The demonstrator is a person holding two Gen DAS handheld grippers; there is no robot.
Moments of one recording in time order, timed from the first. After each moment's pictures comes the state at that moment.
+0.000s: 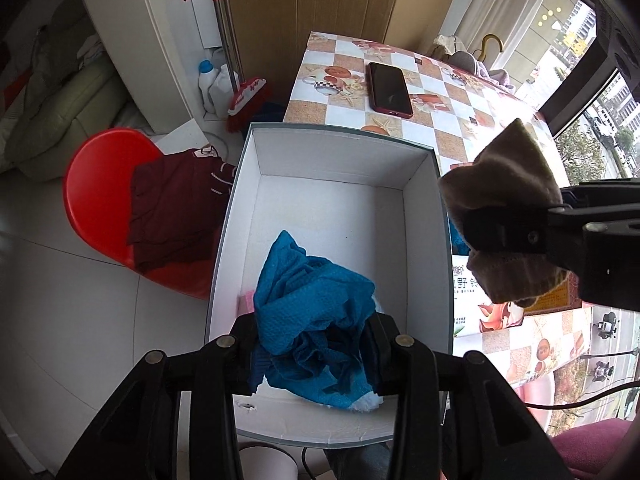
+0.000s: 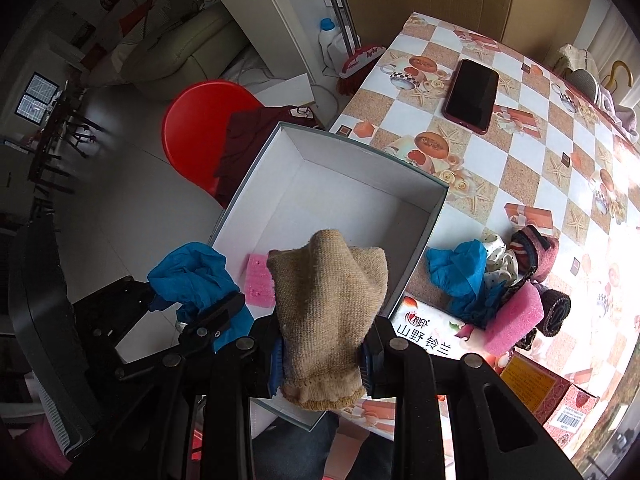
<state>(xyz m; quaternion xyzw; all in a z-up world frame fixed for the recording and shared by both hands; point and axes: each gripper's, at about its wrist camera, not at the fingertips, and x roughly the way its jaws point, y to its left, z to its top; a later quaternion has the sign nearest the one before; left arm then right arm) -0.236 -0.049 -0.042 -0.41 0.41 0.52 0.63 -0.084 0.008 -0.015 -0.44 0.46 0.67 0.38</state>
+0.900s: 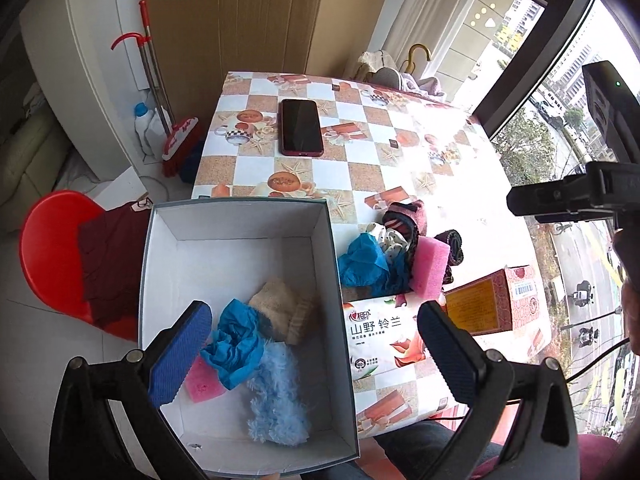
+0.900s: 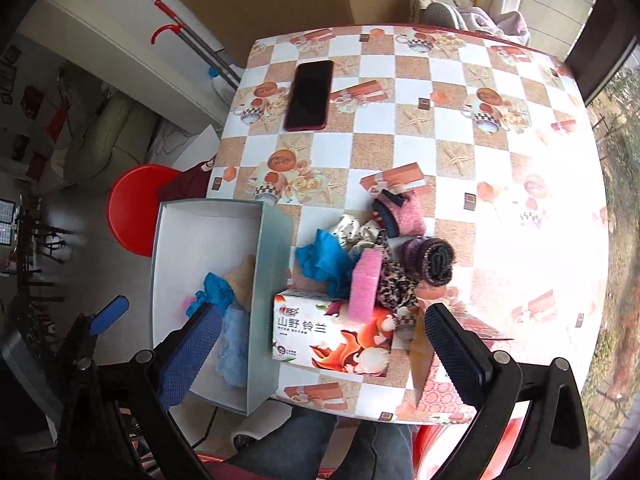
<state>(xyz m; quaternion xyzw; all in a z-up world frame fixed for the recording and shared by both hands) -0.160 -0.015 -0.003 -0.38 0.39 0.45 0.71 0.104 0.020 0.012 -0.35 0.56 0.56 0.50</state>
